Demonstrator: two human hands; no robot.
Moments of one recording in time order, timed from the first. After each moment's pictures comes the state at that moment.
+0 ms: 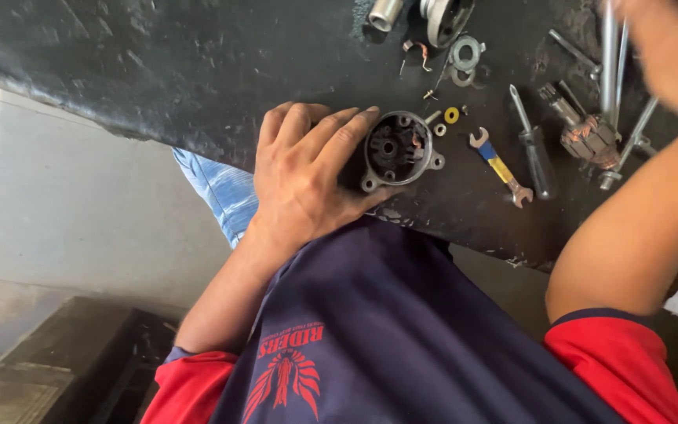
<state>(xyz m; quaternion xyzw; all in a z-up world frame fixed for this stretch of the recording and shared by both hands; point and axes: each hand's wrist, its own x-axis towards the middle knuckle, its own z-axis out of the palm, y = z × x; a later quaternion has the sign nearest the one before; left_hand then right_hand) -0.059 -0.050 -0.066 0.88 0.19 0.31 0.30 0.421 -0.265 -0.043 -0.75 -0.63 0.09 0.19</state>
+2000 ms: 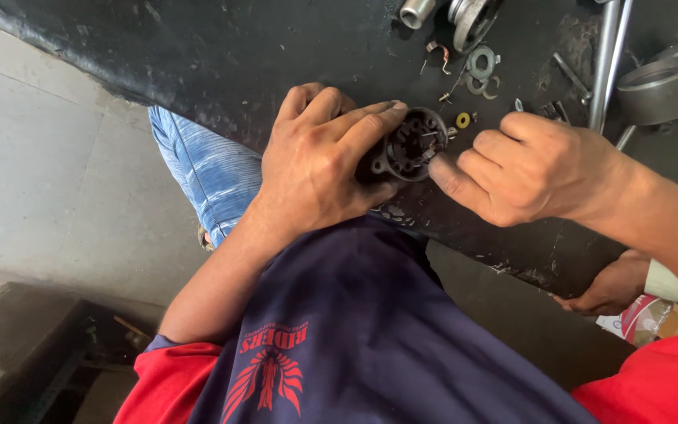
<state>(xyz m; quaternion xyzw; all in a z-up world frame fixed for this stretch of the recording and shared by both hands) -0.065 -0.046 -0.073 0.86 0.17 0.32 0.35 0.161 -0.135 0.035 -0.29 -0.95 -0.13 -0.06</state>
